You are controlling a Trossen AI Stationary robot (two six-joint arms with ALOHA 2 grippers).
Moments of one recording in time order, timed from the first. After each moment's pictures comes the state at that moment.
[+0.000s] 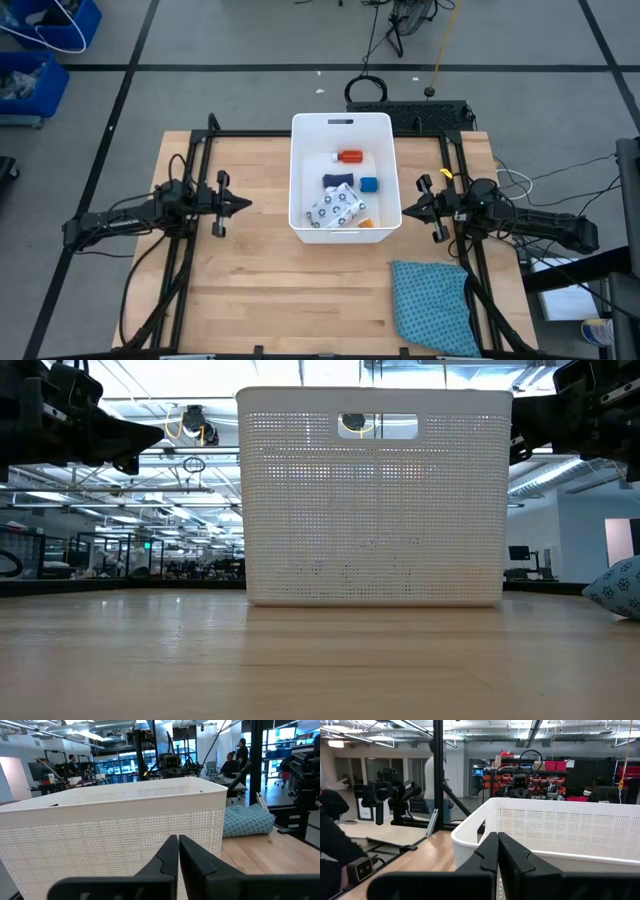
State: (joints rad) left arm 0.25 0.14 0.01 0.23 0.26 0.07; right arm -0.29 0.26 0.02 0.44 -0.50 0.06
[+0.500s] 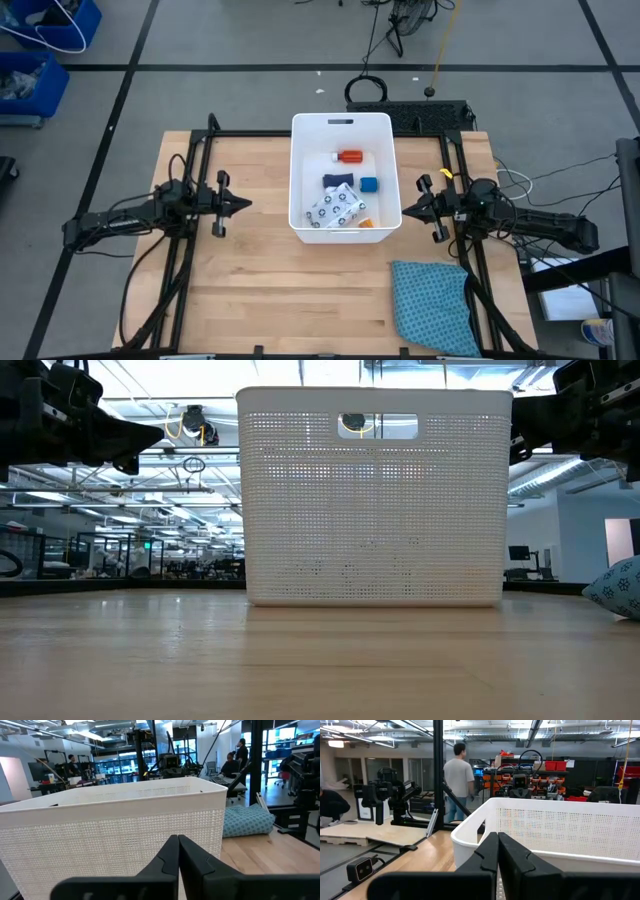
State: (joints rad) left arm 0.25 0.14 0.01 0.23 0.26 0.07; right arm -0.29 0.26 0.02 0.44 -0.50 0.06
